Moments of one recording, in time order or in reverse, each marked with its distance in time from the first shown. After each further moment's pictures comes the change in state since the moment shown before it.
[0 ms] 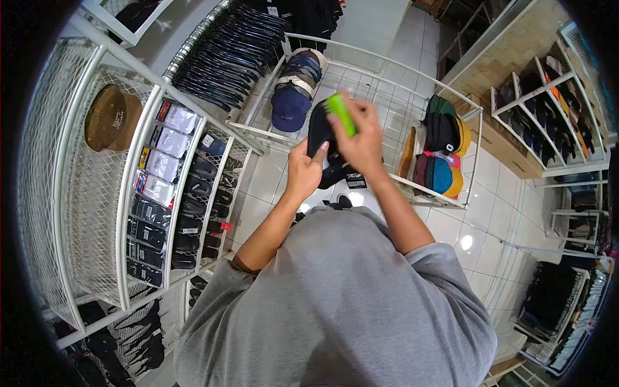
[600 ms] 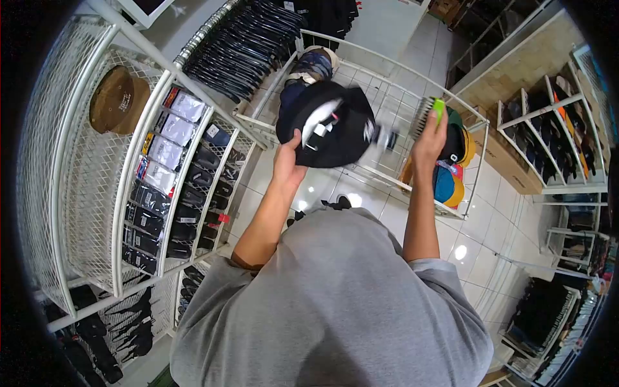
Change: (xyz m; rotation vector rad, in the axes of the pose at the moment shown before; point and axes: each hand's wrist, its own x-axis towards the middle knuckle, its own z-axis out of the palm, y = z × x) left_hand 0.030 -0.025 -0.033 -1.023 0.267 -0.454; right_hand 0.020 0.078 -0.060 0.198 0.349 0.241
